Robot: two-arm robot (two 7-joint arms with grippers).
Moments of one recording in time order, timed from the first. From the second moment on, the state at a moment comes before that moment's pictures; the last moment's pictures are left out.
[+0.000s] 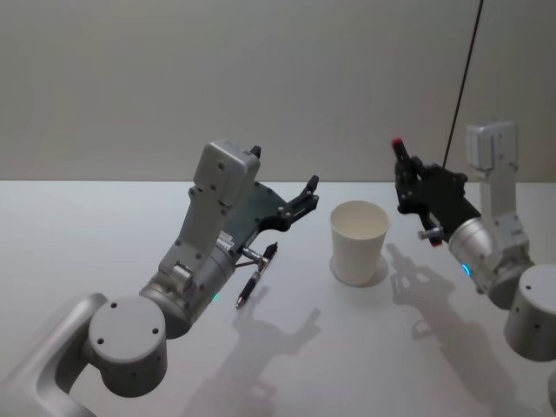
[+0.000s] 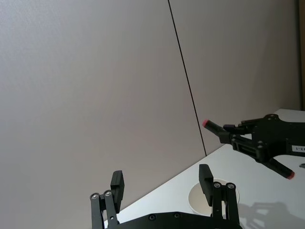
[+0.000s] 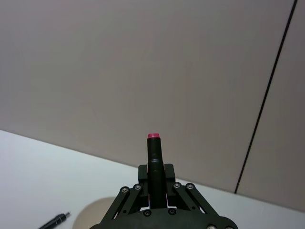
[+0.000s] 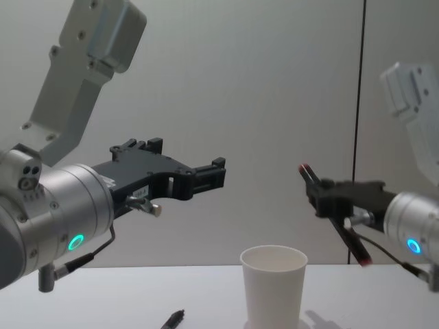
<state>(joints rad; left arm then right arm) -0.24 0.38 0.45 -1.63 -0.20 0.01 -0.01 0.38 0.07 -0.25 -1.23 0.08 0.00 0.17</state>
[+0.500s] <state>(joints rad) -0.24 0.38 0.45 -1.63 -0.20 0.01 -0.01 0.47 0.03 -0.27 -1.10 0.05 -0.23 0.24</state>
